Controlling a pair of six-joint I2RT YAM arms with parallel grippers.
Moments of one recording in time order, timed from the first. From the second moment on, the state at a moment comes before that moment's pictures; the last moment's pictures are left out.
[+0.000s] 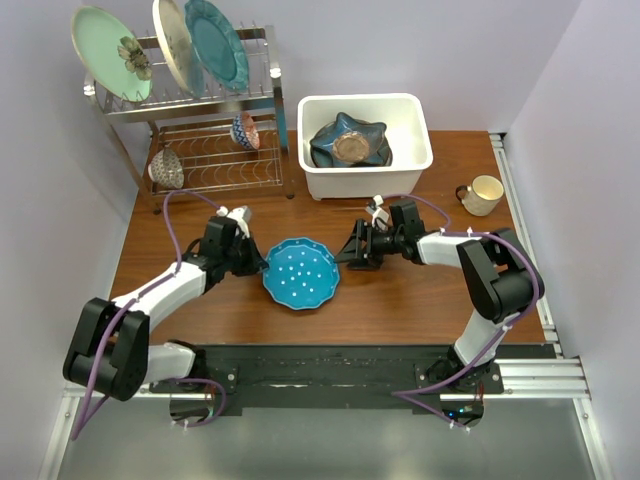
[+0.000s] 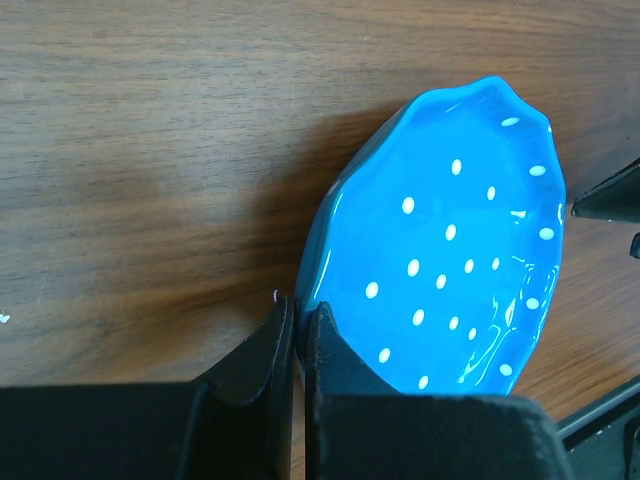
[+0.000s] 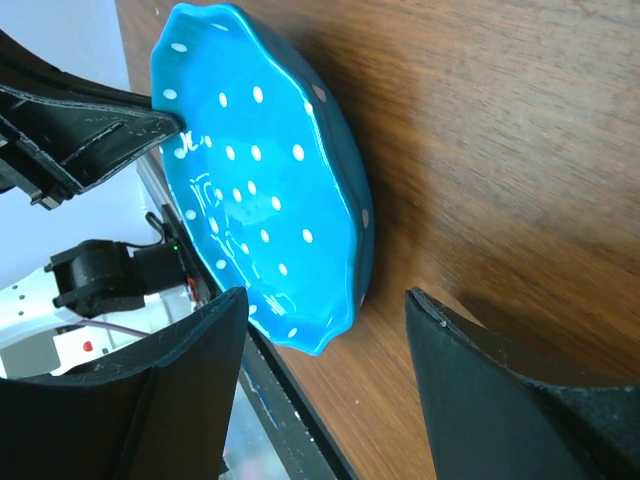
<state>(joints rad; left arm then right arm) -0.31 1.27 0.57 -0.12 0.21 -0.49 0.37 1.75 0.80 0.15 -0.78 0.67</state>
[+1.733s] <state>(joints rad) -0.28 1.27 0.59 0.02 0.37 -0.56 0.41 1.78 0.76 0.35 -0.88 0.83</state>
